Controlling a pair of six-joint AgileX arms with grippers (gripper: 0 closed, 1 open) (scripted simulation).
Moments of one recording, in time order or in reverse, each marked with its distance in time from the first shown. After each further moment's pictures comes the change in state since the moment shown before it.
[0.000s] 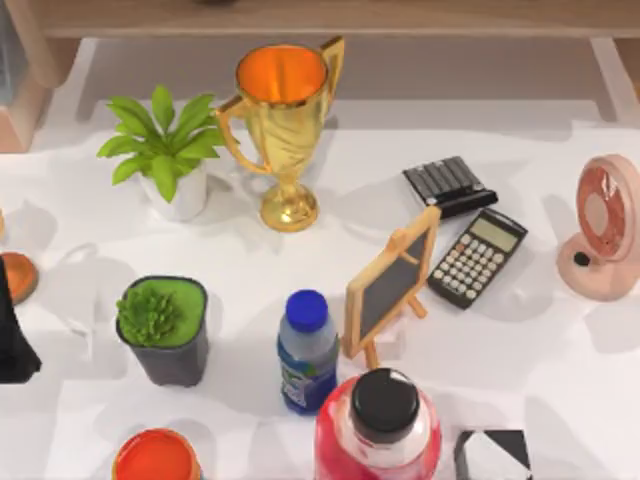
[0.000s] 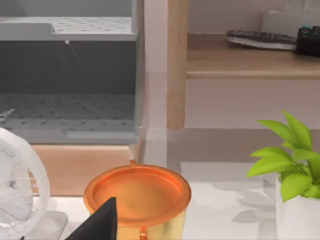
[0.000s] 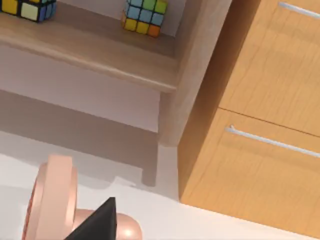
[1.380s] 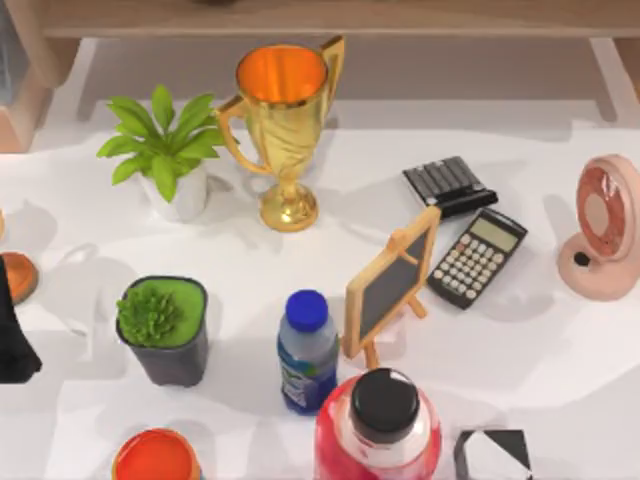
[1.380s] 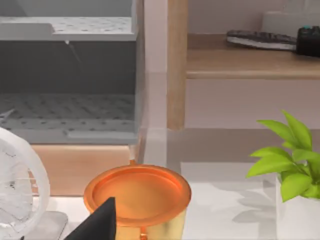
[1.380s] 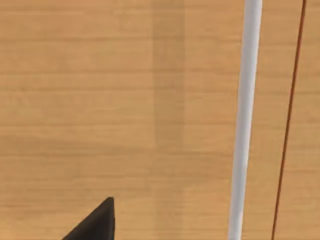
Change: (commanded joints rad) left arm 0.000 0.000 0.000 0.000 0.000 0.000; right arm -0.380 1.918 0.938 1.027 -0.343 -1.258
